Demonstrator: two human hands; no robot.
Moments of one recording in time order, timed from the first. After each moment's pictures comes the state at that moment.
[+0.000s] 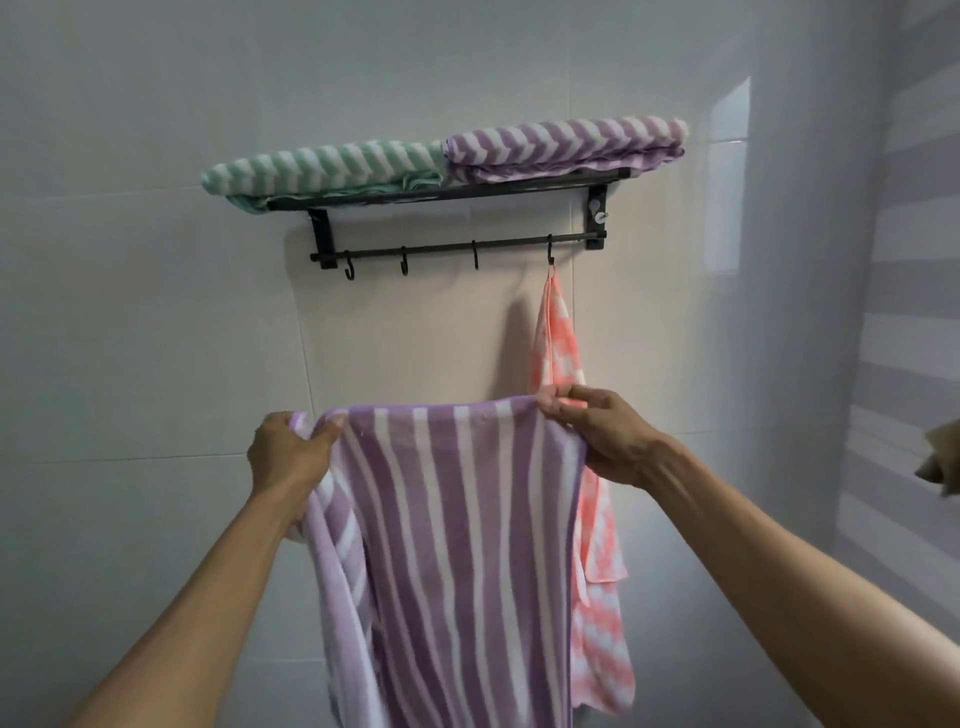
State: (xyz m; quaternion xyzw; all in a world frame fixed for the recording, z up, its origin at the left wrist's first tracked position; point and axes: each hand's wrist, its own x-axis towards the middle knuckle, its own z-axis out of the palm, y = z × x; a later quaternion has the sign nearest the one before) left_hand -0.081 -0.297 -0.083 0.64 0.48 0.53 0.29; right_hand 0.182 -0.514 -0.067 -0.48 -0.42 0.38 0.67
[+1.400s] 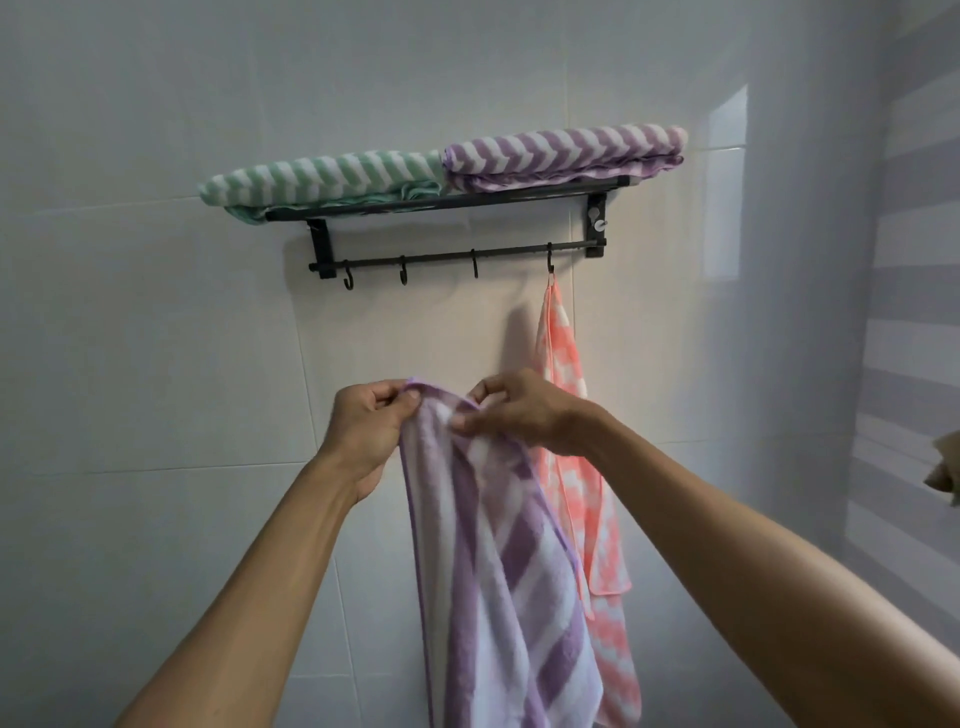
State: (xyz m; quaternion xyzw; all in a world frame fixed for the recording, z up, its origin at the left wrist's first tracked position) left_hand -0.028 -0.358 -0.039 0.64 0.20 0.48 0.57; right_hand 0.139 -0.470 -0.023 -0.63 -0.58 0.23 0.47
